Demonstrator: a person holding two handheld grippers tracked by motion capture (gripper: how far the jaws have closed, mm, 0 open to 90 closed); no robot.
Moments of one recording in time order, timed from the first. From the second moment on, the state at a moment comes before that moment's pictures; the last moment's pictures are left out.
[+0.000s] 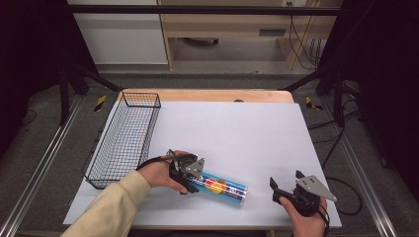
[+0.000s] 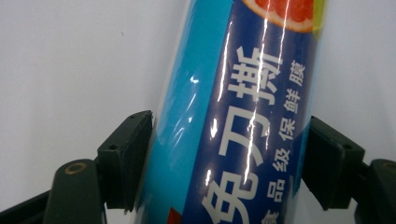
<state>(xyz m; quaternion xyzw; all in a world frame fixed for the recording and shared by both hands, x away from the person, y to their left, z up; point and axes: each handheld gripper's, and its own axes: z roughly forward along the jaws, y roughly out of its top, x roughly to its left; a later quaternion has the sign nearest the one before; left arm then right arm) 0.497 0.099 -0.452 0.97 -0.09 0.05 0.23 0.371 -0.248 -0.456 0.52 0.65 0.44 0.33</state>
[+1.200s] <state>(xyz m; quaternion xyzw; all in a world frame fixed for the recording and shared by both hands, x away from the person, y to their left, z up) 0.492 0.095 -0.450 0.97 -0.09 0.06 0.21 0.372 -0.248 -0.456 0.52 0.65 0.44 0.33</state>
